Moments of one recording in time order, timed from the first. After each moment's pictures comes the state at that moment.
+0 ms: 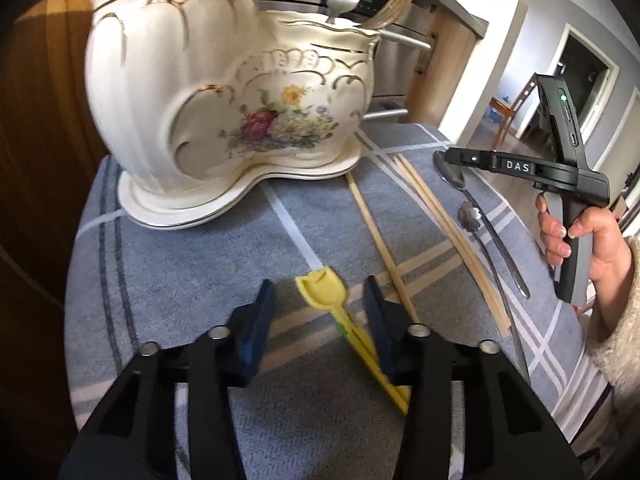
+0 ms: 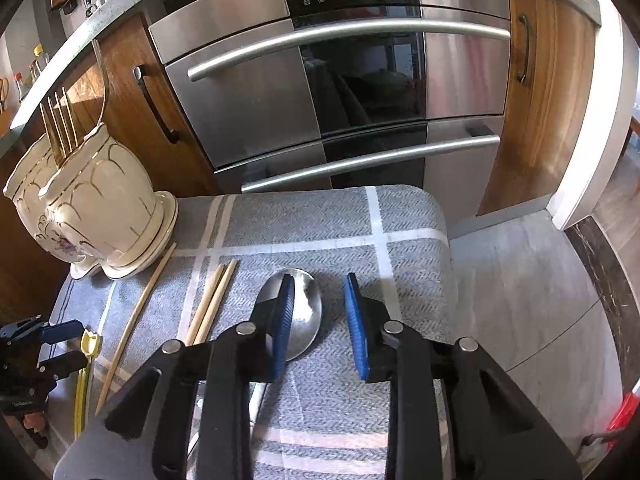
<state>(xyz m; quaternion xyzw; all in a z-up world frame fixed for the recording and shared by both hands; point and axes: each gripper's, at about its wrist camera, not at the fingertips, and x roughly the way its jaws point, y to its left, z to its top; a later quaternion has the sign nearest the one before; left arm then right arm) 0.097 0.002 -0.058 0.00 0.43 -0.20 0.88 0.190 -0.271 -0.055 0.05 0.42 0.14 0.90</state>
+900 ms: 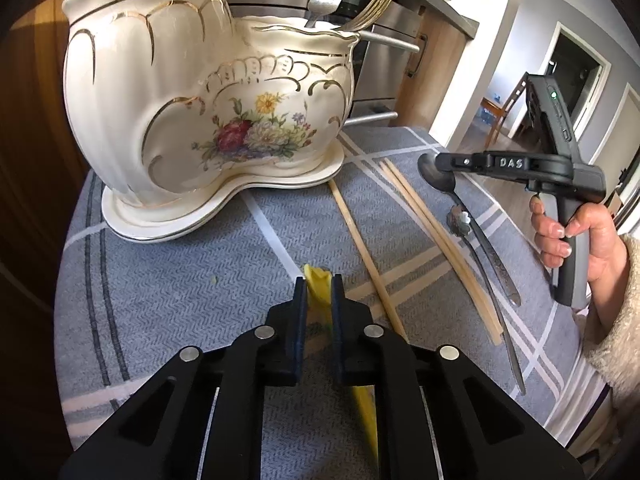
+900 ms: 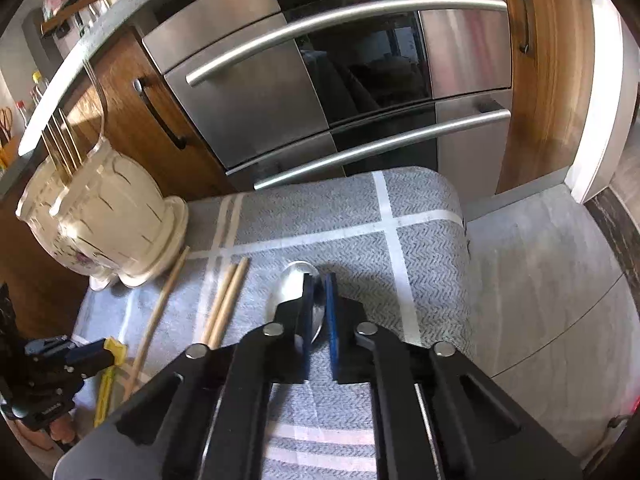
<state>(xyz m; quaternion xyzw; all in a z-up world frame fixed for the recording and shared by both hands) 0.099 -0.008 -0.057 0.00 0.42 -0.21 0.88 0.192 -0.282 -0.057 0.12 0.43 0.17 0.88</state>
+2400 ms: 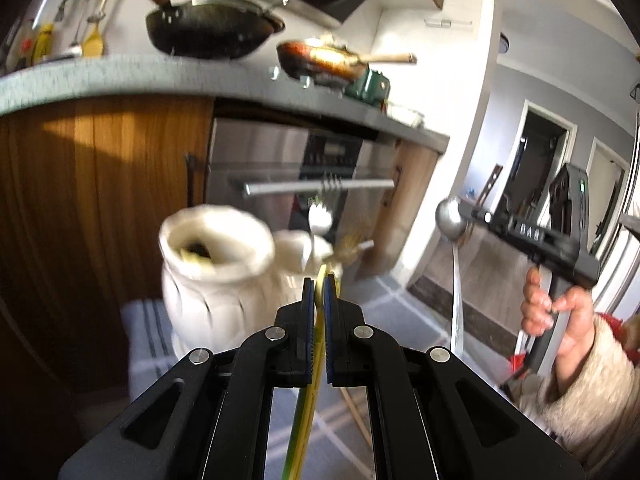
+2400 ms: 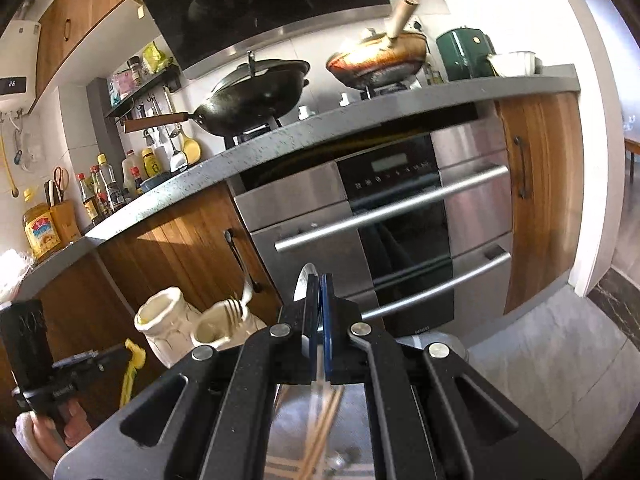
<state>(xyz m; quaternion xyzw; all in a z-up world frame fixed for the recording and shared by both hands) 0.079 0.044 0.072 -0.06 0.23 -0.23 0.94 0.126 -0.269 0.089 0.13 0.20 0.18 0.95</state>
